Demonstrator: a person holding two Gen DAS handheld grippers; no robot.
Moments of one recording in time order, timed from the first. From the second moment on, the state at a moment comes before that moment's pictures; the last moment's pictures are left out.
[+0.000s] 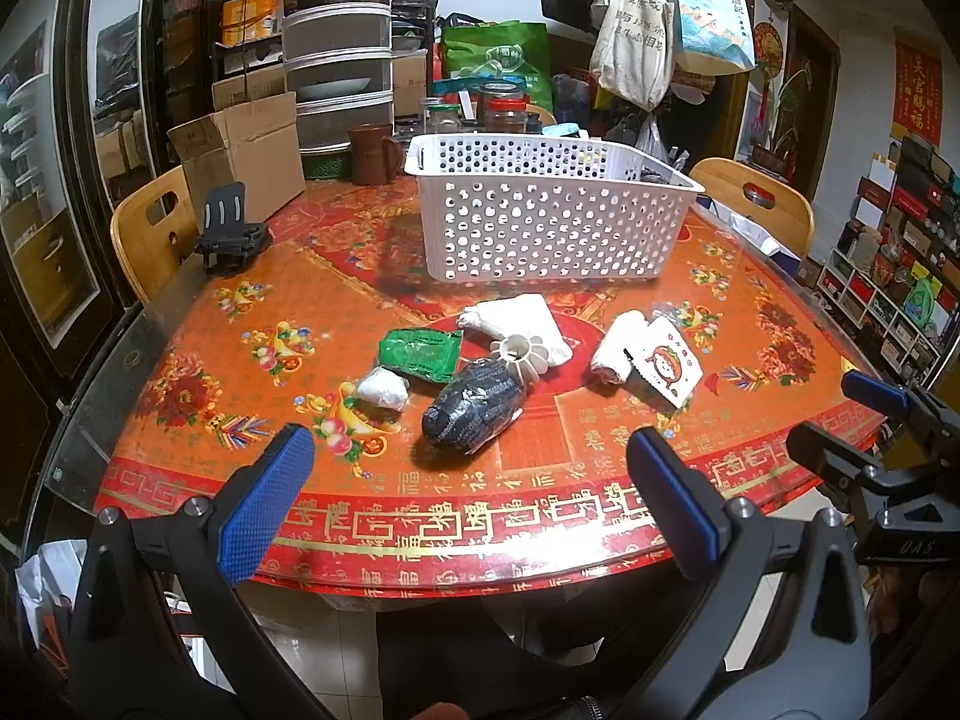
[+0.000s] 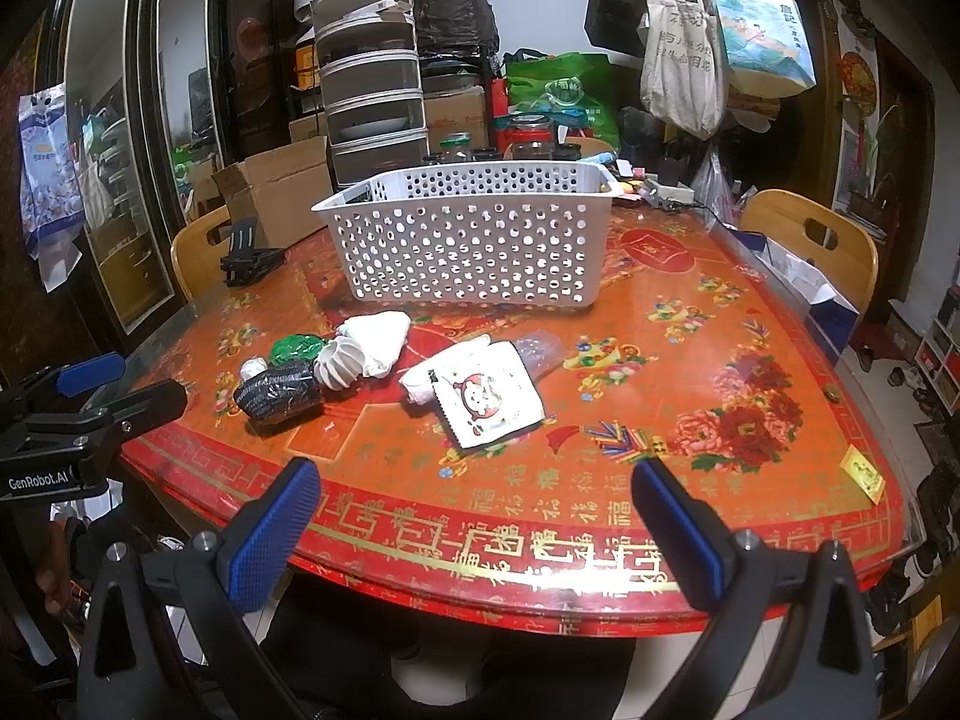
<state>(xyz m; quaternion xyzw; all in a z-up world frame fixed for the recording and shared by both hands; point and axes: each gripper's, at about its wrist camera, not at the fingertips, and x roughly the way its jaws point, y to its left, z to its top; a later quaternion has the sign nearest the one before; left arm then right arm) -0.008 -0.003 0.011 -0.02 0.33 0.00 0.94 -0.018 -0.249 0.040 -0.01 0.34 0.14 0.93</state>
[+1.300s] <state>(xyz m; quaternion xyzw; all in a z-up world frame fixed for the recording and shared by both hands) 0.086 0.004 -0.083 -0.04 0.39 -0.05 0.92 0.089 -0.224 -0.036 -0.05 0.40 0.15 0.90</state>
